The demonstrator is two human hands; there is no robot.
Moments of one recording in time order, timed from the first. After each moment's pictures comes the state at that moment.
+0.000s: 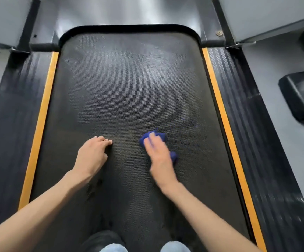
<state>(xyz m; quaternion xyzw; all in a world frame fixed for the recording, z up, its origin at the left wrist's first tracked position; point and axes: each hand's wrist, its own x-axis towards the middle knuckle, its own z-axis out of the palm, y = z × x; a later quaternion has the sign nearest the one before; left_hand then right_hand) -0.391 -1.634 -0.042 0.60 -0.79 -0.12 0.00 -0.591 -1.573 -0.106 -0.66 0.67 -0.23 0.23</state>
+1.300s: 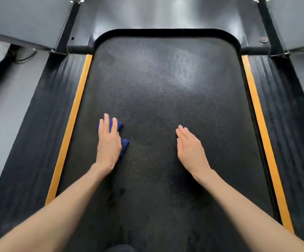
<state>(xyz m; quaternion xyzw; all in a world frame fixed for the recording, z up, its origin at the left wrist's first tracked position) -0.363 -1.690 -0.094 0.67 -0.74 -0.04 0.08 -0.609 -1.650 -0.087 -0.70 0.68 -0.16 0.17</state>
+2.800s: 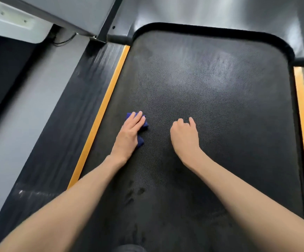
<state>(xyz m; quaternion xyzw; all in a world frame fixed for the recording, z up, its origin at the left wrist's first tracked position) -0.323 -1.699 -0.114 0.60 -0.76 -0.14 0.21 -0.511 -1.709 -0.058 -0.78 0.62 0.08 0.00</state>
